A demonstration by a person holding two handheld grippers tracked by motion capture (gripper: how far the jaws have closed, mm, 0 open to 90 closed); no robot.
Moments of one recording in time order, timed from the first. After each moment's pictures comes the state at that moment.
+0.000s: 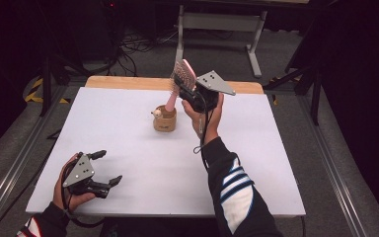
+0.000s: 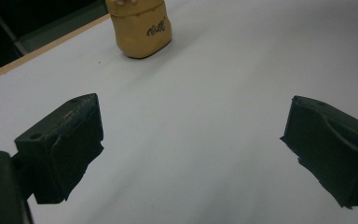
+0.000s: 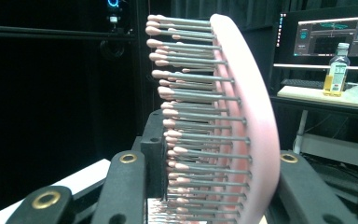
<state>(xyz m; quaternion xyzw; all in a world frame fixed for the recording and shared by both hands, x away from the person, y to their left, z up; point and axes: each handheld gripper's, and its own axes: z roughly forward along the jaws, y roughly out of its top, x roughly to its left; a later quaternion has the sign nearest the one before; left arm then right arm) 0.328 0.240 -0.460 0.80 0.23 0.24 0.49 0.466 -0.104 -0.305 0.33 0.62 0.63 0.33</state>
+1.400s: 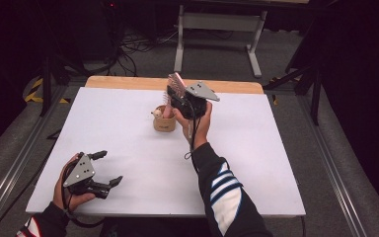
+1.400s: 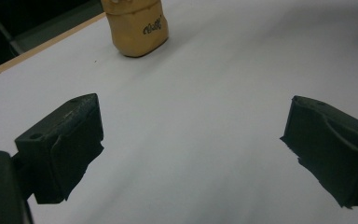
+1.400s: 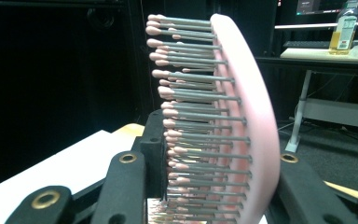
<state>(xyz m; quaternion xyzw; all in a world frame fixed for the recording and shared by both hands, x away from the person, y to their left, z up) 0.328 0.239 -0.460 0.81 0.22 0.24 0.49 0.482 -0.083 -0.351 0.37 0.65 0.59 0.31</state>
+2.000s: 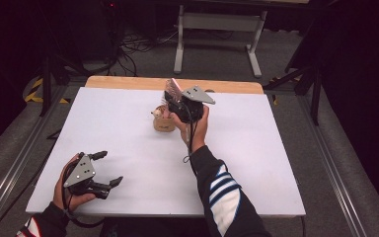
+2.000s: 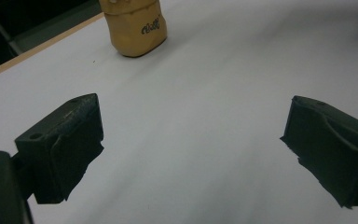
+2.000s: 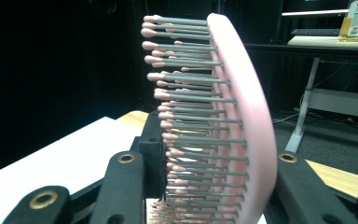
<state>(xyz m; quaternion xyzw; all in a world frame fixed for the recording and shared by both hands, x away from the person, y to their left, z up) 0.328 0.238 -0.460 0.81 0.22 0.24 0.49 0.482 -0.078 -0.365 0.37 0.66 0.58 0.30</state>
